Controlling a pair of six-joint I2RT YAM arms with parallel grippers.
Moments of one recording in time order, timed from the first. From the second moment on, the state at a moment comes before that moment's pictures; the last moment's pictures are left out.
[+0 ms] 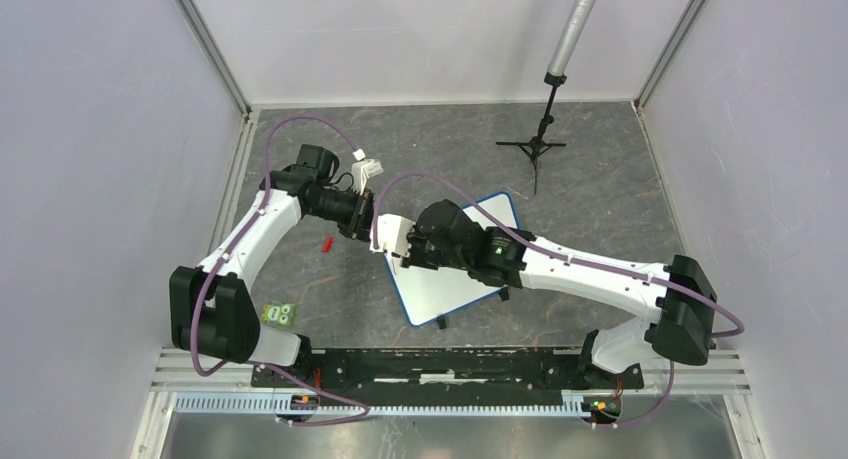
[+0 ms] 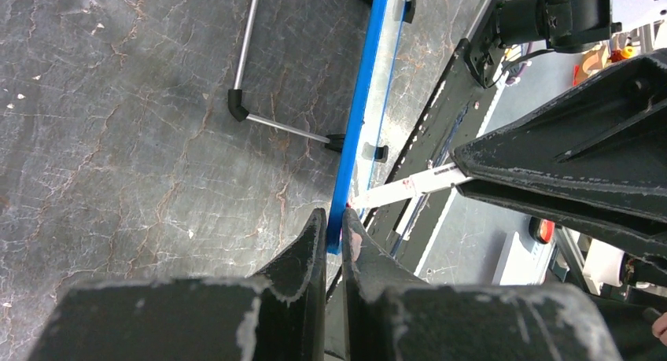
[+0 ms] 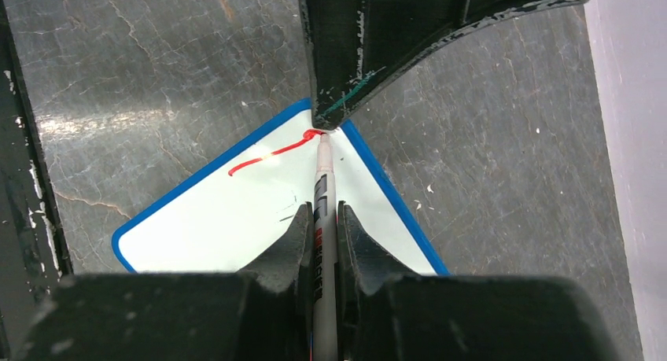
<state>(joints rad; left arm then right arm) -0.22 1.41 1.11 -0.88 0.90 0.24 1.14 1.45 1.18 -0.30 0.07 -0.45</state>
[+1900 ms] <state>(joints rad) -0.23 1.41 1.11 -0.87 0.88 0.24 1.14 1.40 1.08 -0.35 0.04 -0.45</state>
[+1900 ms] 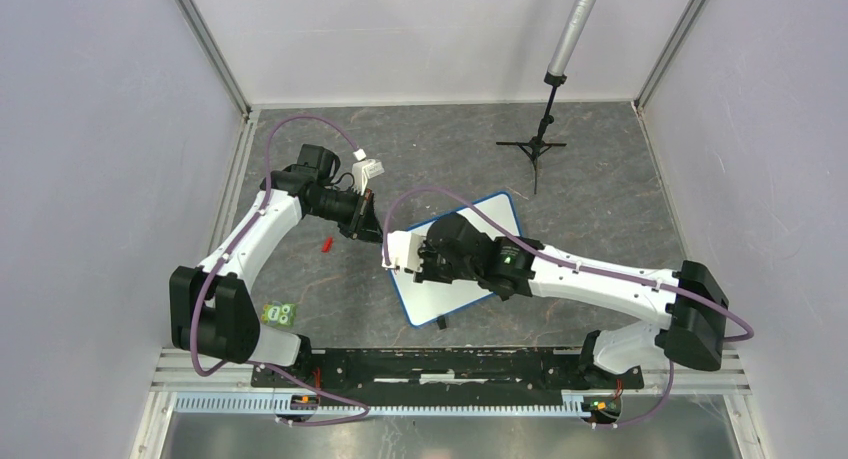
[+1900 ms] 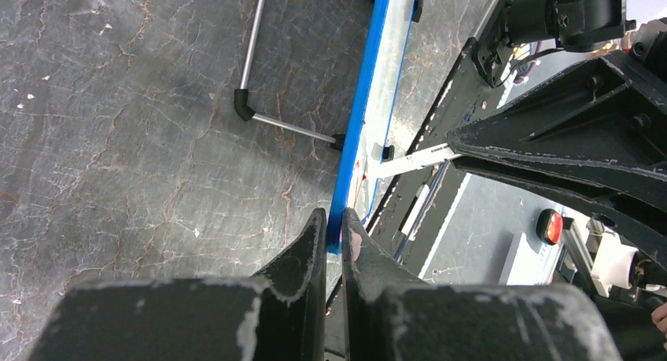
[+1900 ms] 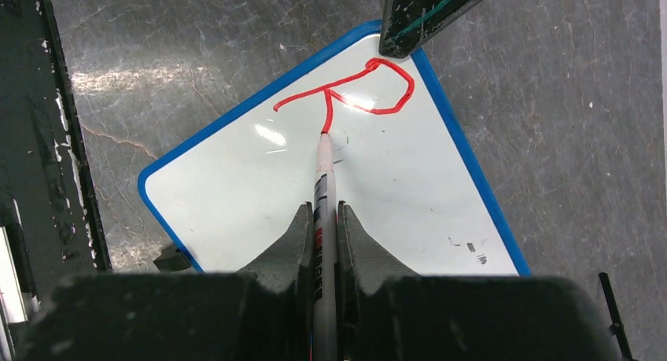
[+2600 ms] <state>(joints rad) -0.24 1.40 1.11 -0.87 0.87 0.24 1.10 1.34 1.11 -0.39 -0.01 -0.45</state>
